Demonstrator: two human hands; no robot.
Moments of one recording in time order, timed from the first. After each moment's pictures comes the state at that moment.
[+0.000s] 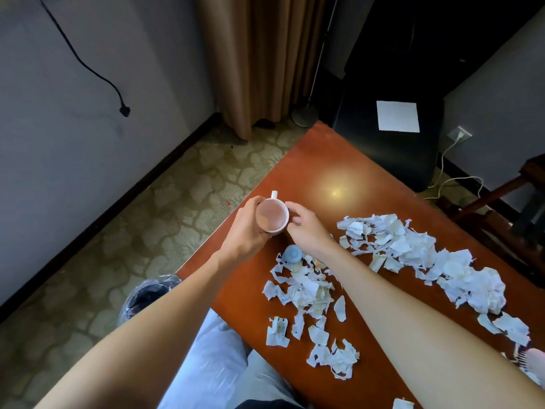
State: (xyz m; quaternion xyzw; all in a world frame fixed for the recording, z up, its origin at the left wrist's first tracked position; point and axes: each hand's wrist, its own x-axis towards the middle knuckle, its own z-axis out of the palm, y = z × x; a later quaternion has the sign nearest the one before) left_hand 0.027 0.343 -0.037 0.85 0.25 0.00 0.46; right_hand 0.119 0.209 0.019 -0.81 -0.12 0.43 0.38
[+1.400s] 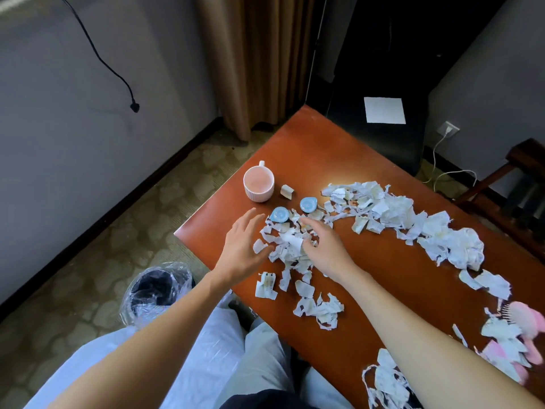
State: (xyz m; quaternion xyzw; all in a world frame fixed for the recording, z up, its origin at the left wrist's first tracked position) left_hand -0.086 0.236 -0.010 0.91 0.23 -0.04 0.35; right_hand 0.033 0.062 0.014 -0.84 -0.20 0.35 0.35
